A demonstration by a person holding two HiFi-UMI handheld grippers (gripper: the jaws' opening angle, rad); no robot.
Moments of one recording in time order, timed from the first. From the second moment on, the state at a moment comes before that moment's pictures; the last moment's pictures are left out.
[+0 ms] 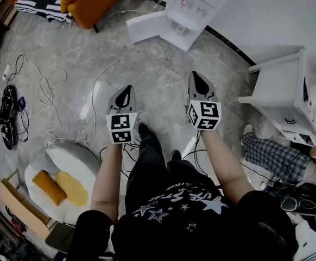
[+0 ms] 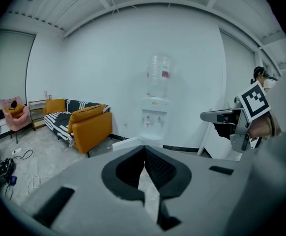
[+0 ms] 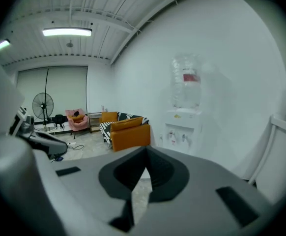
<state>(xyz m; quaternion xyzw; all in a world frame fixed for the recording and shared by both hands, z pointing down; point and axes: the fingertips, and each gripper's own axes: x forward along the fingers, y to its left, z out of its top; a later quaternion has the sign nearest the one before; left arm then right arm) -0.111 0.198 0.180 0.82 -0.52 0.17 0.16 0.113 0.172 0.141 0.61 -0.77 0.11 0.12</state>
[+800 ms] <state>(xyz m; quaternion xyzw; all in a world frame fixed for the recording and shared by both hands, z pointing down) -0.029 0.389 0.080 0.77 -0.61 0.21 0.02 0.195 0.395 0.064 0.56 -0.83 0.09 0.04</state>
